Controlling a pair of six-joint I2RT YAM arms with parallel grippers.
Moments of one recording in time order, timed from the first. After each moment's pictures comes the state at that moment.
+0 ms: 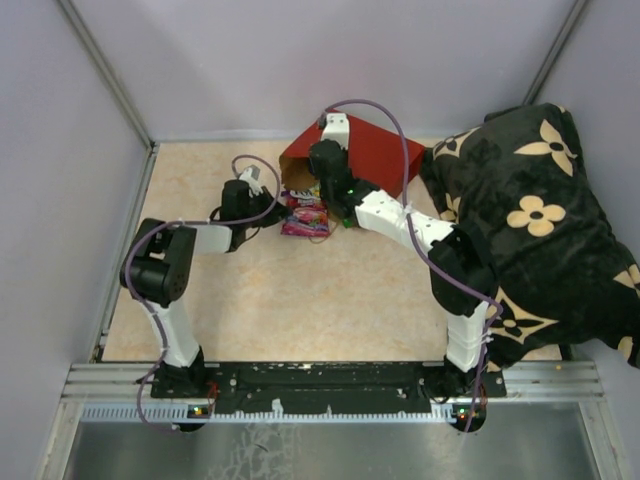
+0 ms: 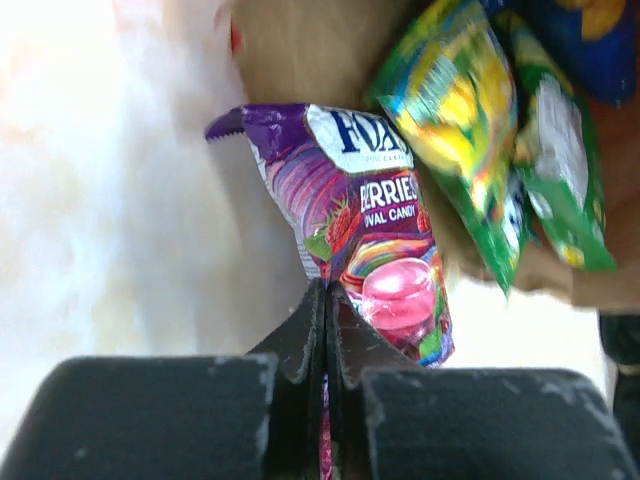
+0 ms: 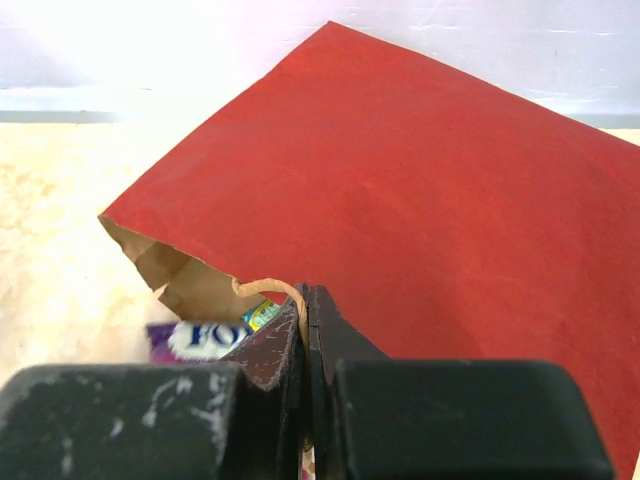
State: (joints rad) left arm -0.29 1.94 0.99 0.52 0.30 -0.62; right arm 0.73 1.90 1.57 0.04 0.65 0.22
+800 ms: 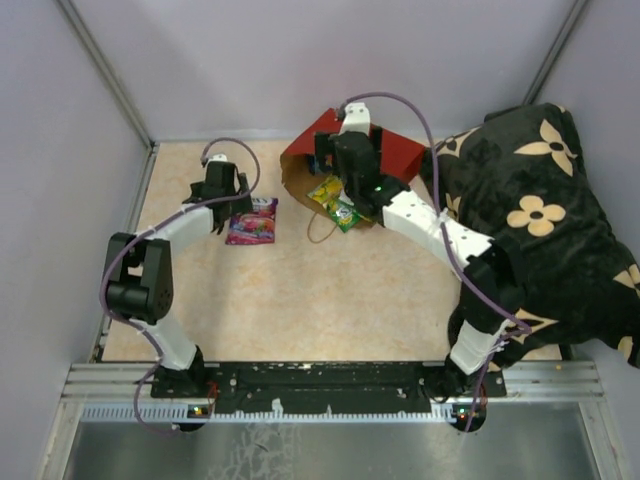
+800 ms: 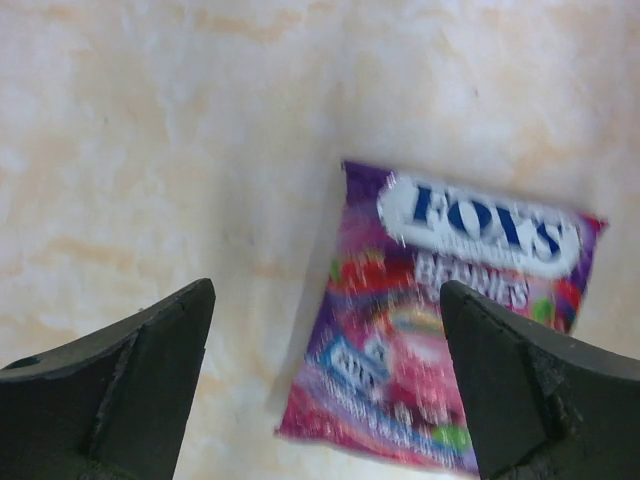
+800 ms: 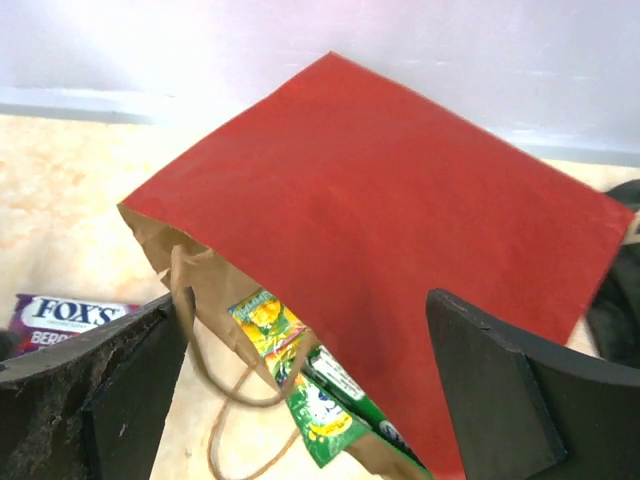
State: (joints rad) left arm -0.20 1.78 1.17 -0.12 -0.38 -0.29; right arm 0.68 1.77 1.52 -0.02 0.52 0.16
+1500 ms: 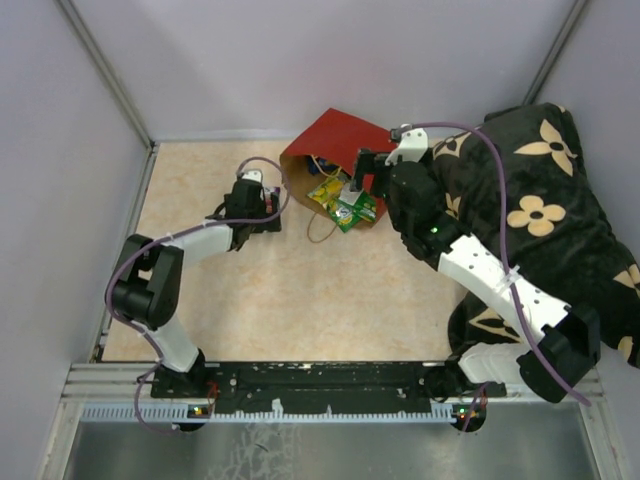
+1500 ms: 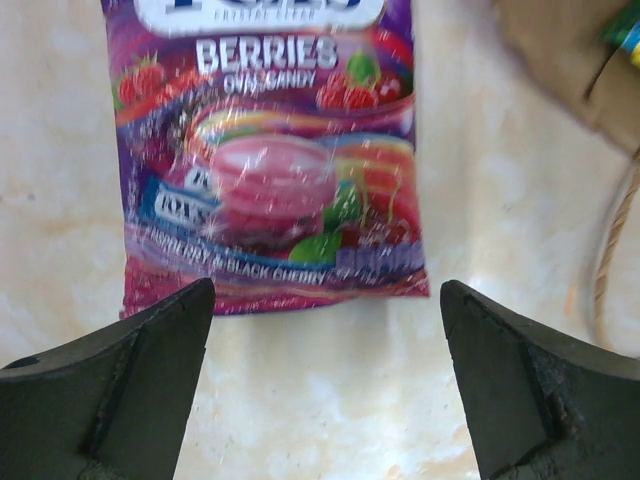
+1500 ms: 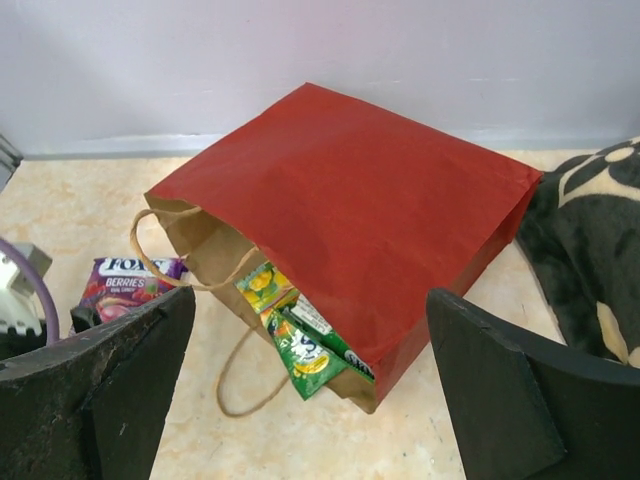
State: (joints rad) left arm -0.39 1.71 0.95 0.04 -0.26 -0.27; right arm 0.66 1.25 1.12 0.01 0.49 0.22
